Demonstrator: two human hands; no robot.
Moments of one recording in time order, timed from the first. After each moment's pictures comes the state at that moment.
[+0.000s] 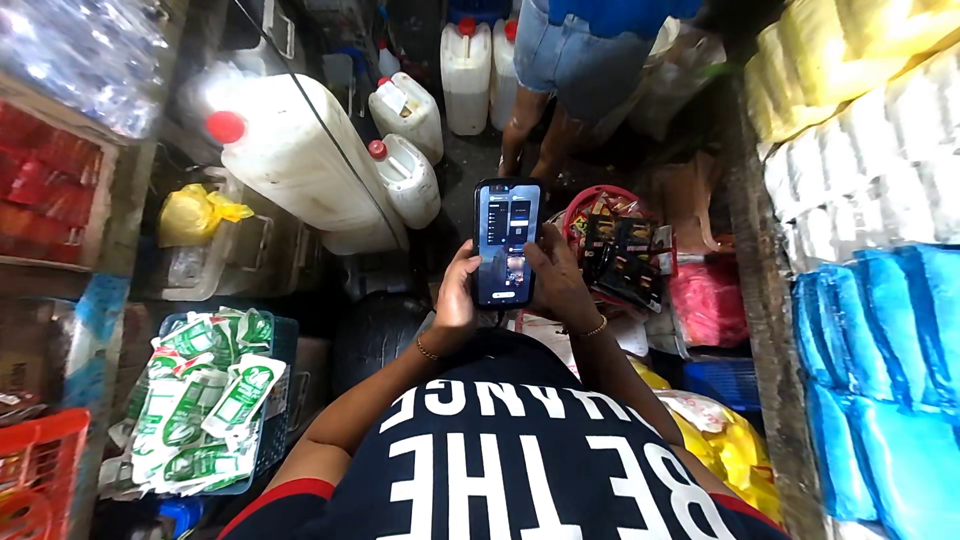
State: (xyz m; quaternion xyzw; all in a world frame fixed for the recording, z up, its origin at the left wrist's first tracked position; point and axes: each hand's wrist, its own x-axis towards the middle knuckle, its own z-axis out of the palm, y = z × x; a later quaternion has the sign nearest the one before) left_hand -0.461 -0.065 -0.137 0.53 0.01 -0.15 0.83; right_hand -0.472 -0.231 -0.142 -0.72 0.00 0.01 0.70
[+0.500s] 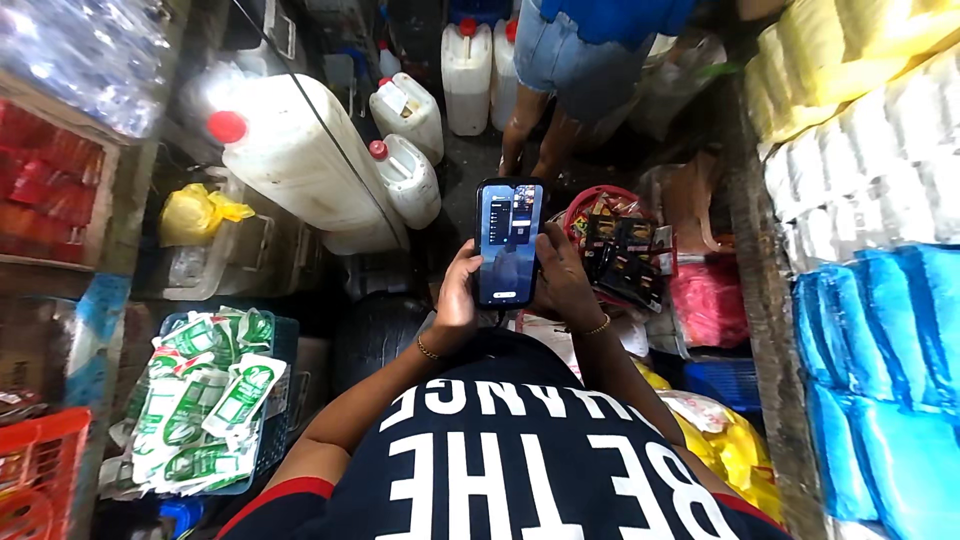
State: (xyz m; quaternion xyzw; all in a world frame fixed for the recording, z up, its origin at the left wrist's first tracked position) left_hand -0.461 -0.064 -0.135 0.53 0.00 -0.16 0.83; right_hand -0.473 -0.232 -0.137 -0.70 0.00 -0.01 0.71
